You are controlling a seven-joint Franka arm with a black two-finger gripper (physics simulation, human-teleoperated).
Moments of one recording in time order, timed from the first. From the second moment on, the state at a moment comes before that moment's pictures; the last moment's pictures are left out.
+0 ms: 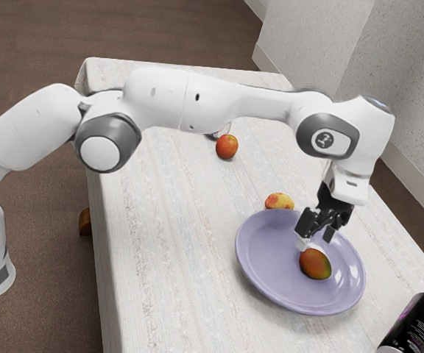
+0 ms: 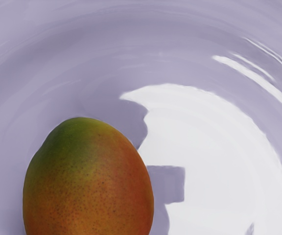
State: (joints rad) arm -0.22 0.75 -0.13 -0.81 -0.09 1.52 0.92
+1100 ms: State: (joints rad) arm -0.22 0.83 -0.13 -0.78 -0.09 1.58 0.97
